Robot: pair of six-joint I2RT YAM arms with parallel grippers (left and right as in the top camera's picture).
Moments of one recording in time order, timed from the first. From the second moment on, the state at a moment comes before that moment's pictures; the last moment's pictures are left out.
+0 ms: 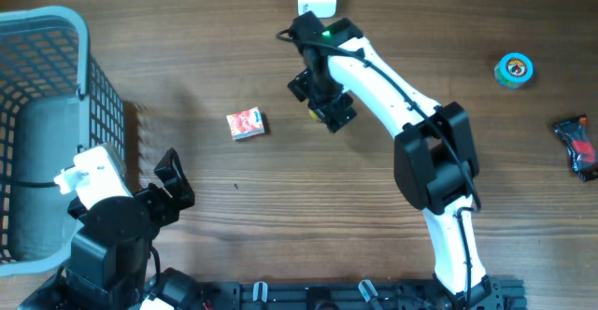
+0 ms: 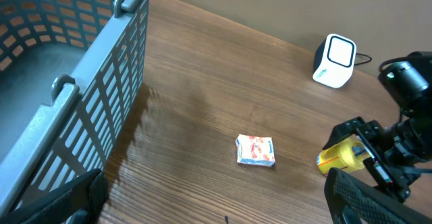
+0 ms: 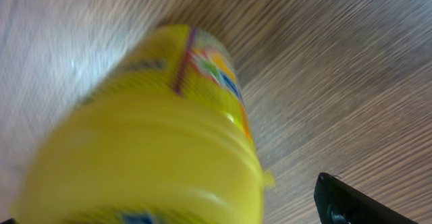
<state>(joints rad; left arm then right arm) -0.49 0.60 1.11 -1.14 -0.55 -0.64 0.53 2.28 1.96 -1.26 -0.11 1.40</state>
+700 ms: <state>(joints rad) -0.49 0.60 1.11 -1.14 -0.55 -0.64 0.49 2.28 1.96 -1.23 -0.14 1.49</state>
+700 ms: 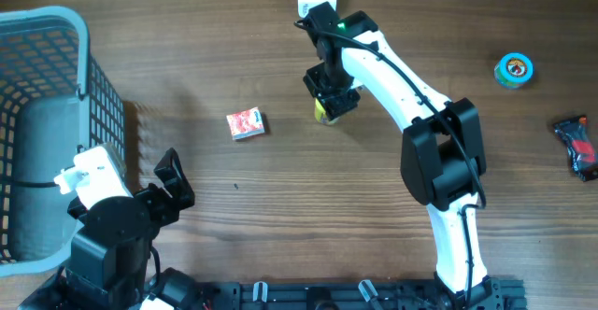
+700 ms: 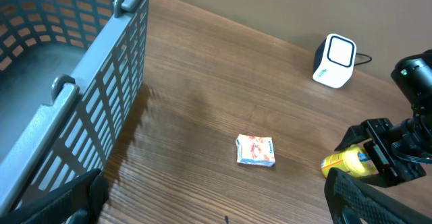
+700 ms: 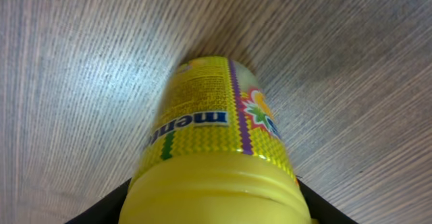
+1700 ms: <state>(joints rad) -0.49 0.60 1.11 -1.15 -0.55 -0.64 0.50 2.28 1.93 -1.37 -0.05 0.01</state>
